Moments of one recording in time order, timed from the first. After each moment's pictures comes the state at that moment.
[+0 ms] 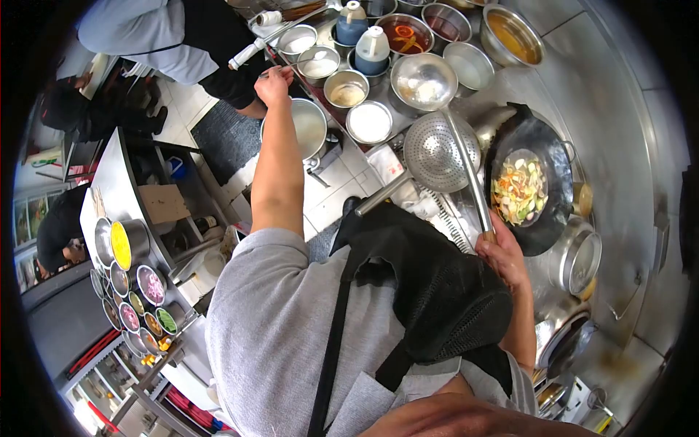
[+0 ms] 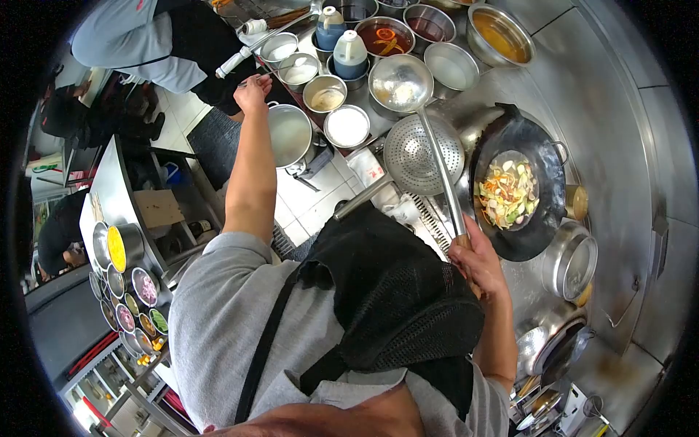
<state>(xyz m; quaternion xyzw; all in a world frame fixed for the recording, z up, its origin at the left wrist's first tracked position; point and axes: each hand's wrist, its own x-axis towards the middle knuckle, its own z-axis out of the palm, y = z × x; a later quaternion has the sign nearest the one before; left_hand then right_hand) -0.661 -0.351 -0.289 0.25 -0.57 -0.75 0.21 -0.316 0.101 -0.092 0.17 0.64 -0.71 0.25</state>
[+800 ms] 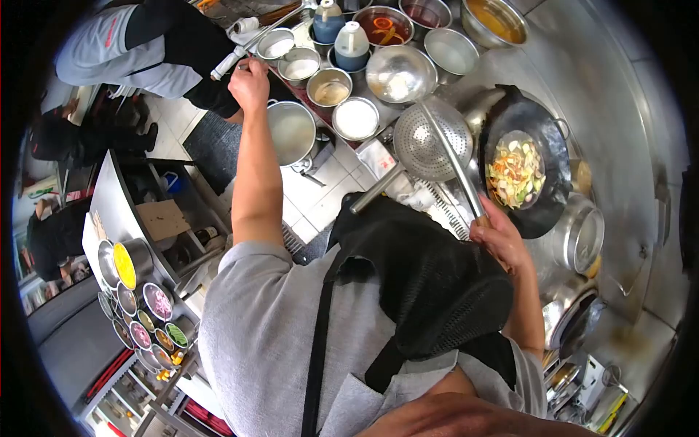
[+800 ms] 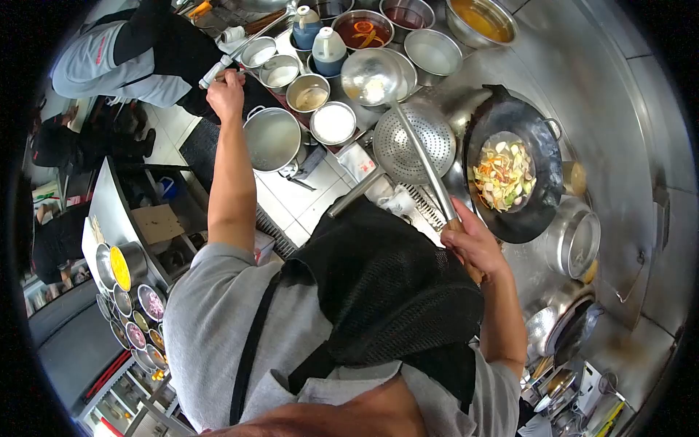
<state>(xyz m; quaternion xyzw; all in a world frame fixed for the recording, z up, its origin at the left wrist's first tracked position) -0.642 -0.344 -0.216 0.13 -0.85 -0.41 0.29 -0.325 0.099 -0.092 0.16 0.63 -0.70 0.28</state>
